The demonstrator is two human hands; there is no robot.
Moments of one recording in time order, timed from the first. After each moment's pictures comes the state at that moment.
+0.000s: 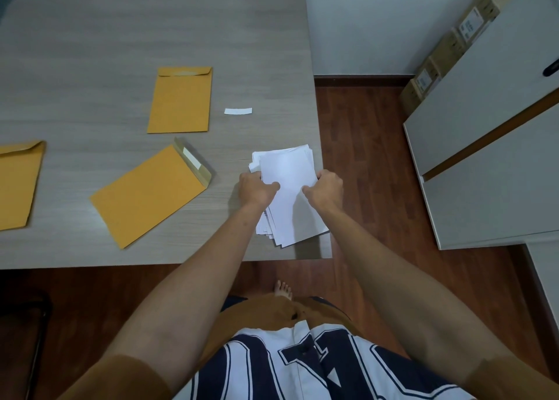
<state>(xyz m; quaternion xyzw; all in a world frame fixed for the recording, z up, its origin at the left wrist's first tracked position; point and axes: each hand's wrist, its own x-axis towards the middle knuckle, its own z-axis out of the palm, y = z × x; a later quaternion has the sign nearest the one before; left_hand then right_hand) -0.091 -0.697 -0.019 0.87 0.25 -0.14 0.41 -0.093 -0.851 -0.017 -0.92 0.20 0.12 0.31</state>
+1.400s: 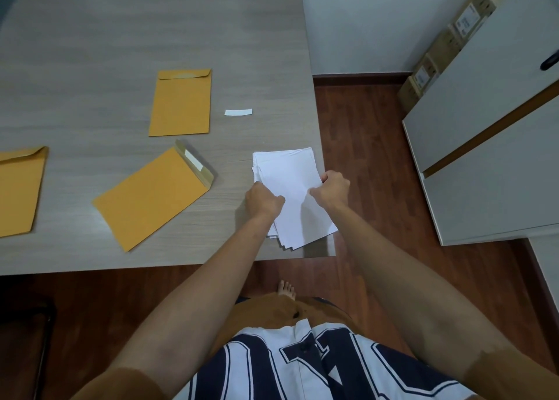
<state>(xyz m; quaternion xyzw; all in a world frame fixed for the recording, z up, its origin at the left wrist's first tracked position) -0.113 -0.709 -0.016 0.87 0.28 -0.18 0.35 -0.096 -0.858 -0.016 -0.89 0.25 0.13 0.36</state>
